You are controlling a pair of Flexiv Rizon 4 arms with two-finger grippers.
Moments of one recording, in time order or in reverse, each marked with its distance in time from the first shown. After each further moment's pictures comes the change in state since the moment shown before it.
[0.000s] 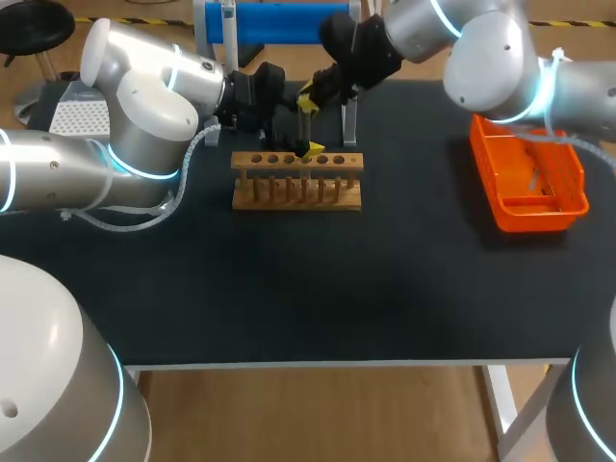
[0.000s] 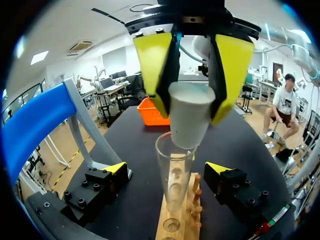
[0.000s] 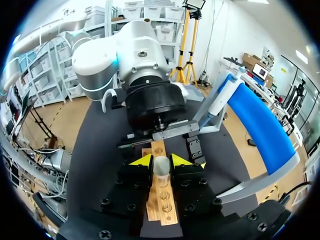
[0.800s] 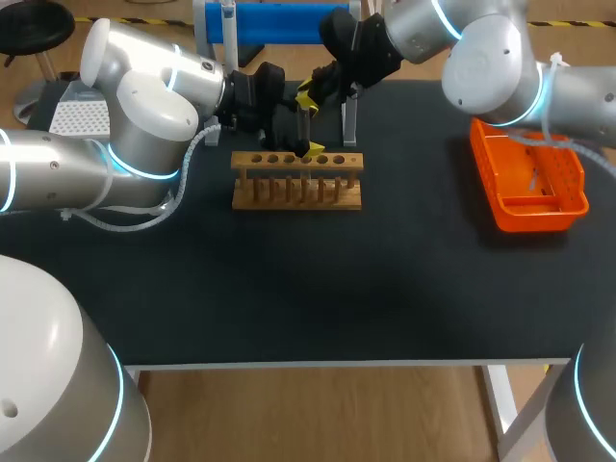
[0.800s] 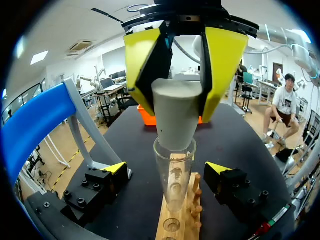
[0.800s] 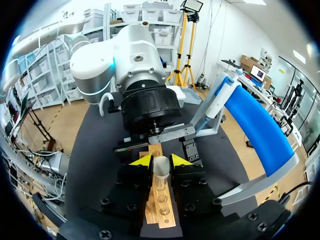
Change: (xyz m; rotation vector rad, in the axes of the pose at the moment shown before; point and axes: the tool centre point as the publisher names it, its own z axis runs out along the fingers) left arm 0.000 0.000 0.000 0.000 0.000 0.000; right arm -0.004 0.004 0.001 -0.029 -0.013 0.005
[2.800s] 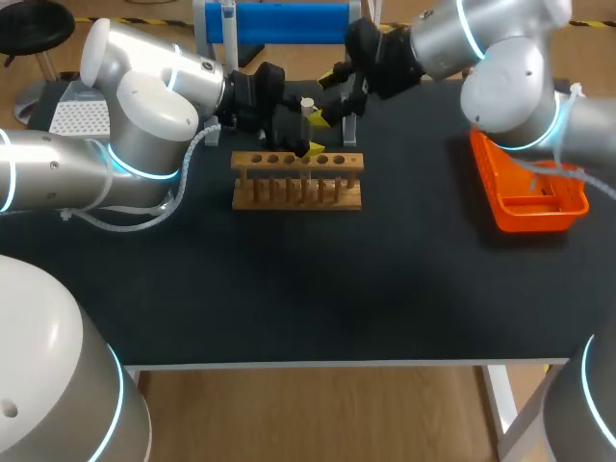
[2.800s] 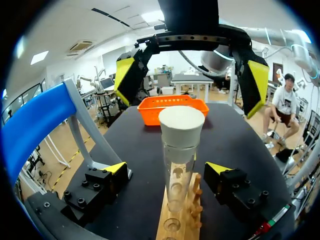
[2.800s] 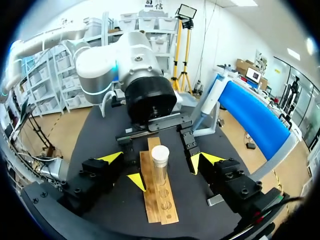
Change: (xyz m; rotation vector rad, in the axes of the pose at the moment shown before) left arm 0.000 0.000 0.000 0.000 0.000 0.000; right arm 0.000 -0.022 -0.016 -0.099 -0.009 0.030
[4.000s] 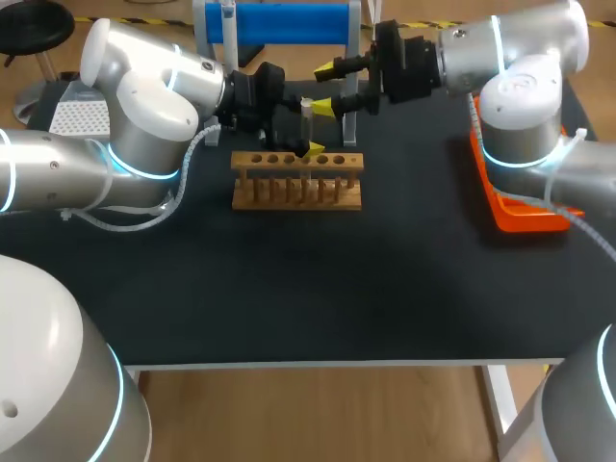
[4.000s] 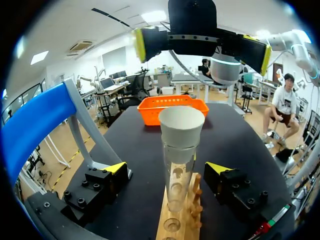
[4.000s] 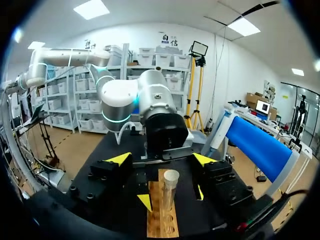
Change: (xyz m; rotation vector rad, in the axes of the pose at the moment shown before) left arm 0.000 0.000 0.000 0.000 0.000 0.000; right arm 0.014 0.028 -0.013 -0.352 0.114 -0.073
